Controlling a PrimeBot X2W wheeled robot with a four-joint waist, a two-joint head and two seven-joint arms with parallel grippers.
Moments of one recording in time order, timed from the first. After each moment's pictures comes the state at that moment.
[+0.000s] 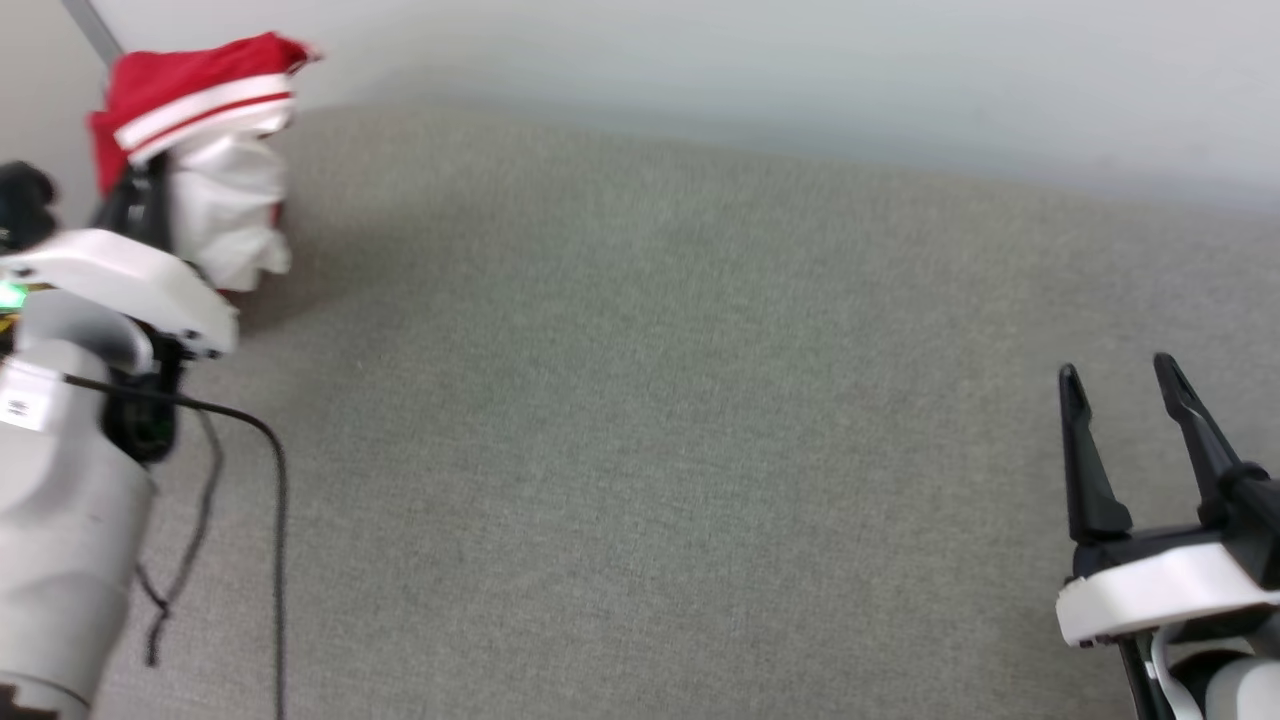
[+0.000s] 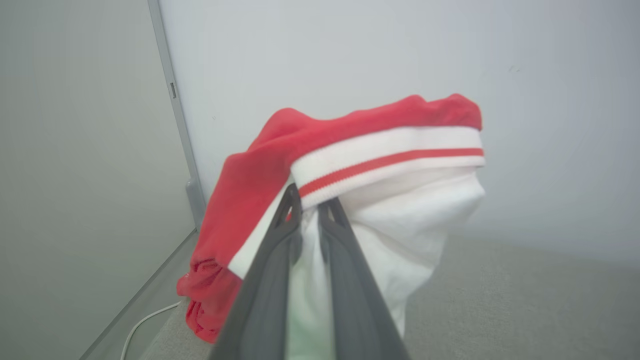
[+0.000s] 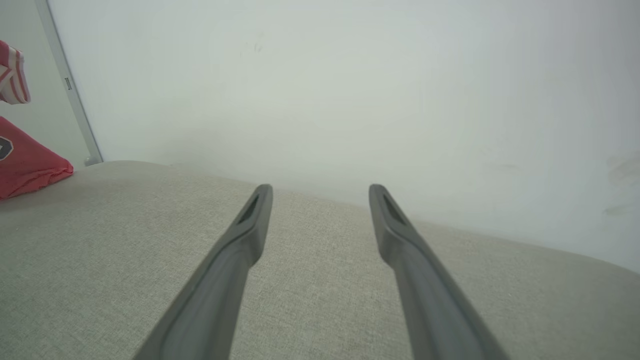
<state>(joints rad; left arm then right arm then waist) -0.84 0.52 -0.43 0.82 -0.78 -0.04 -0.26 -0.05 -0.05 -0.10 -0.16 0.01 0.13 -0.05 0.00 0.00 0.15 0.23</state>
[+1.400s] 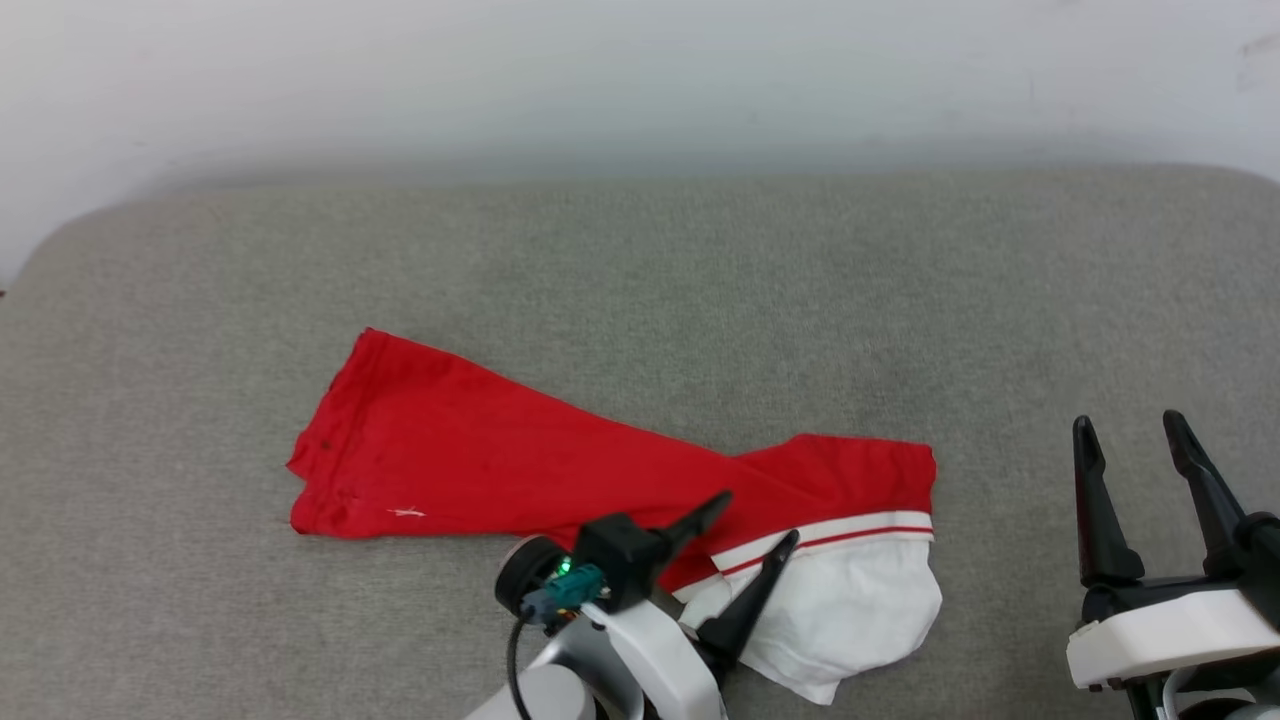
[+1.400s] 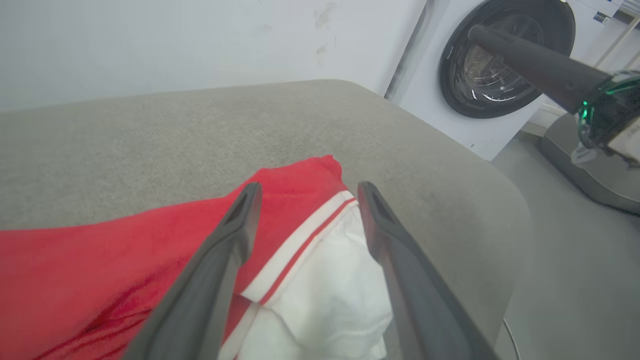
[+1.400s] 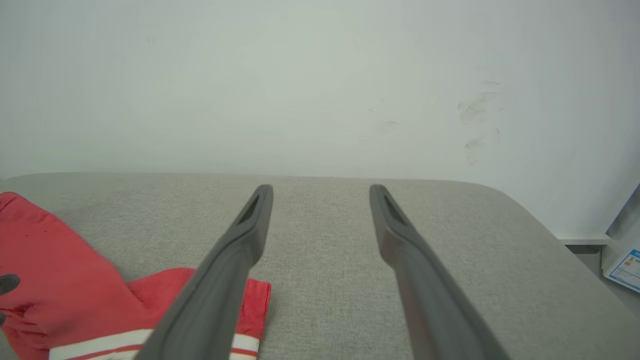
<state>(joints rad) -0.36 0.19 -0.85 0.27 -0.60 -0.04 -0.16 0.02 -0.05 -0.13 -0.15 0.08 0.13 -0.08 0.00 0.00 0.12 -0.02</state>
